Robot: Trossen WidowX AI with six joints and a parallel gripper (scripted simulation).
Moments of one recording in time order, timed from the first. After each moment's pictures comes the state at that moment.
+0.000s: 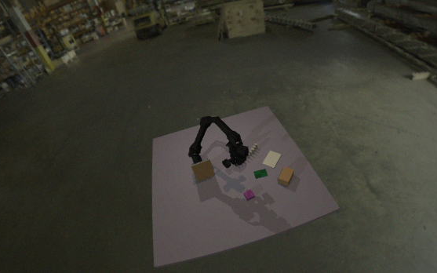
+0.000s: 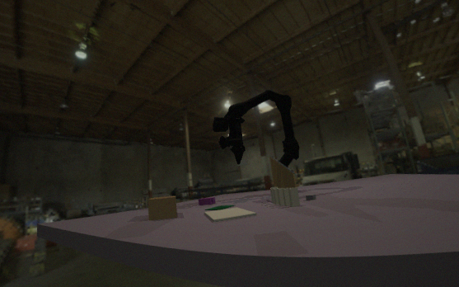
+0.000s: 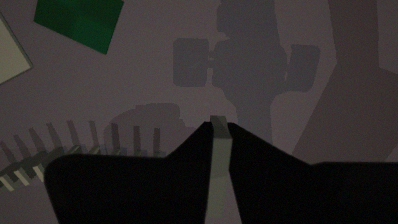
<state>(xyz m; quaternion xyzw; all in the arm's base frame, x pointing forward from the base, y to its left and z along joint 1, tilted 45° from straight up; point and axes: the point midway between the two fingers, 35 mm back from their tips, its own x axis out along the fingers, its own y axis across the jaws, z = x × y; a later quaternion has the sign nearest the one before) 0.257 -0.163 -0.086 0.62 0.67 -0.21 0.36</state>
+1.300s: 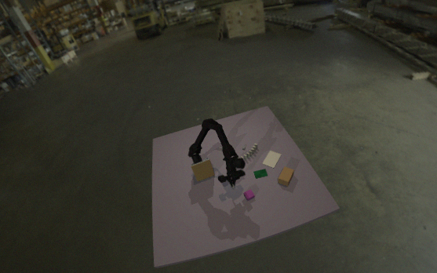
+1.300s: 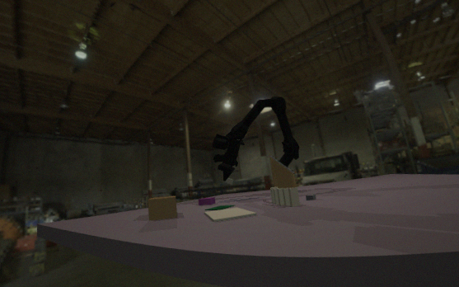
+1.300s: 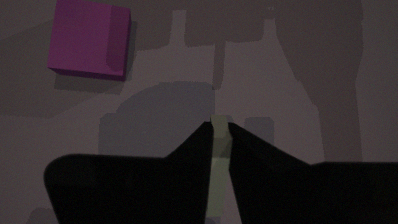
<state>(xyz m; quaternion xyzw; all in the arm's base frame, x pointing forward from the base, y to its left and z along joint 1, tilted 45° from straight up) 0.183 -0.188 -0.203 0.48 0.65 -0.40 0.44</state>
